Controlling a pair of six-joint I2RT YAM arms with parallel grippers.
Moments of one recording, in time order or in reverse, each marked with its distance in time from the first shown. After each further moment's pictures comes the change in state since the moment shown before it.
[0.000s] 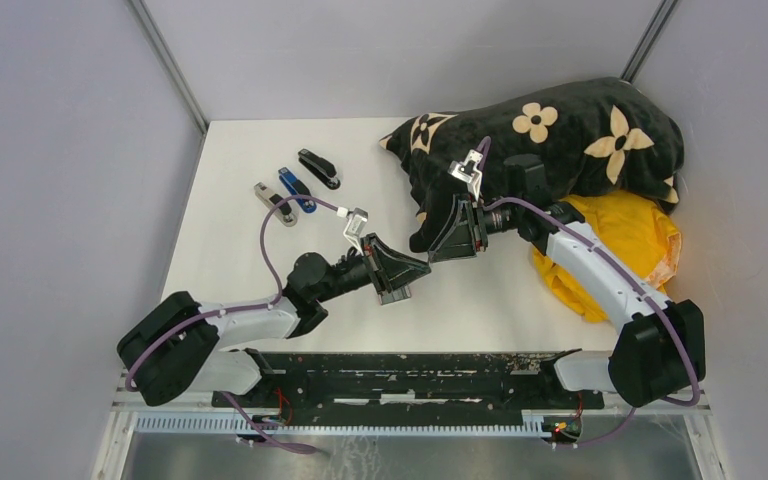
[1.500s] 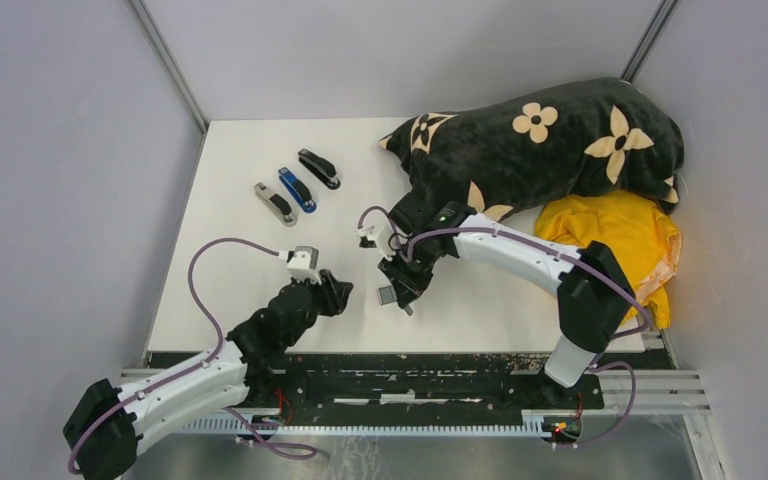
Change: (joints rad) left arm 0.011 -0.636 -0.237 -1.008 -0.743 0.234; right arm 0.485 0.329 0.300 -0.544 0.838 -0.322
